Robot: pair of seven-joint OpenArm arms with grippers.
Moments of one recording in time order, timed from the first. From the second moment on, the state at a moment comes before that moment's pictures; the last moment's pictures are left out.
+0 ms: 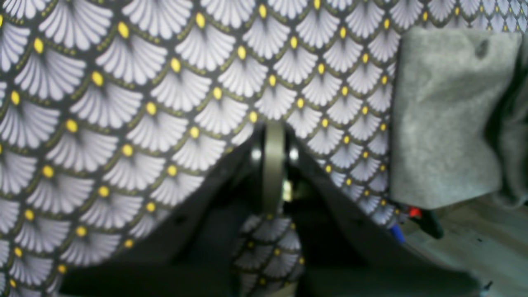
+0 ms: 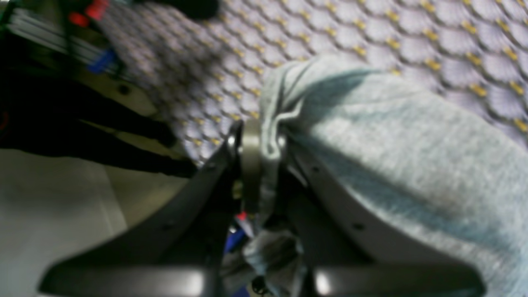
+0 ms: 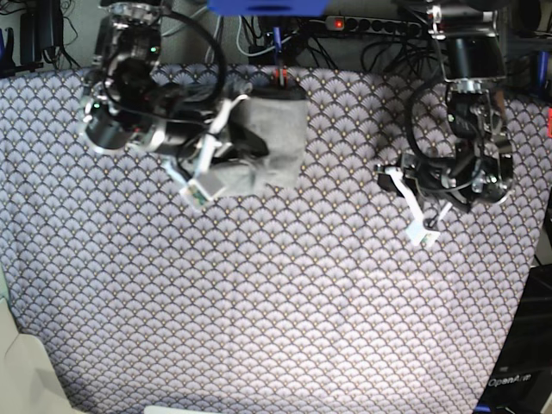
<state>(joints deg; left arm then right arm) -5.1 -13.3 -9.9 87.8 -36.8 -23.3 79.9 -10.0 -4.8 7.1 113.3 44.5 39.6 -81.4</state>
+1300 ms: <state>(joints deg) -4.0 -14.4 -9.8 87.9 -36.8 -23.5 79.9 2.2 -7.5 1.2 102.1 44.1 39.6 -73.7</state>
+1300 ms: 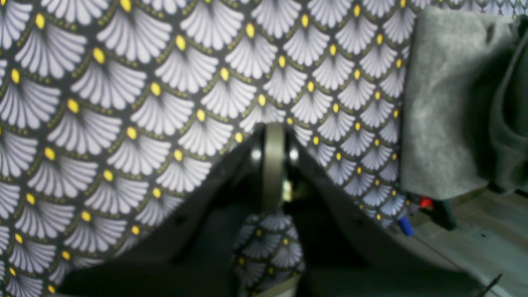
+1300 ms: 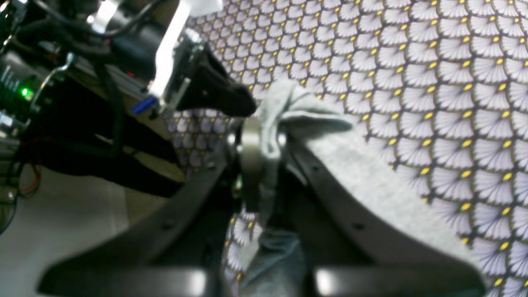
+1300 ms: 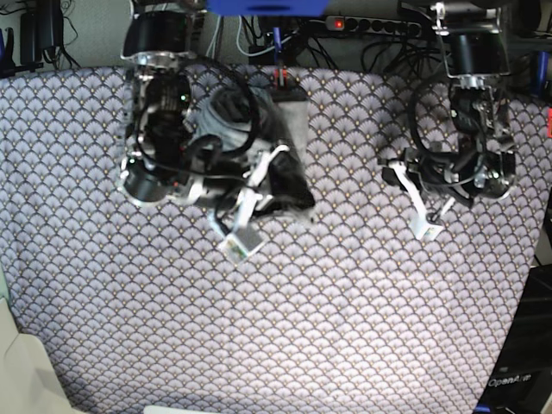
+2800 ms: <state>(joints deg) -3.9 -14.0 -9.6 87.8 -37.0 -23.5 79.9 0.4 5.1 -17.4 84.5 44.5 39.6 -57.5</state>
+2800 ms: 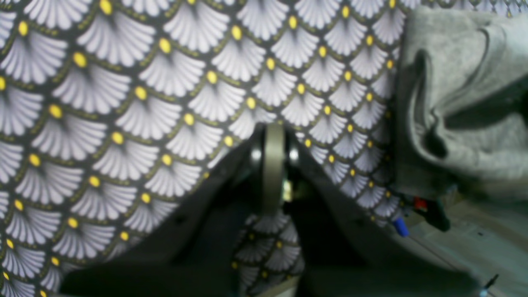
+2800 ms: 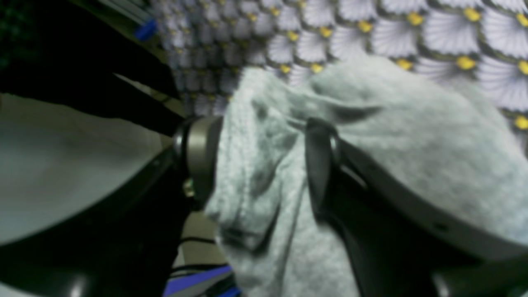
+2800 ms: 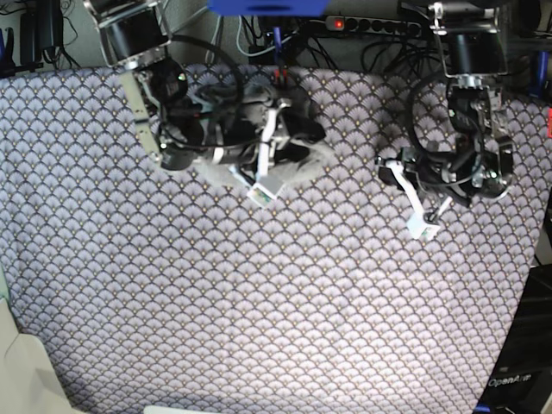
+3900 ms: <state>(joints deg) -12.7 -9.7 -9.7 88.1 -37.3 -23.5 80.2 -10.5 20.6 -5.3 103.7 44.5 39.6 -57.9</state>
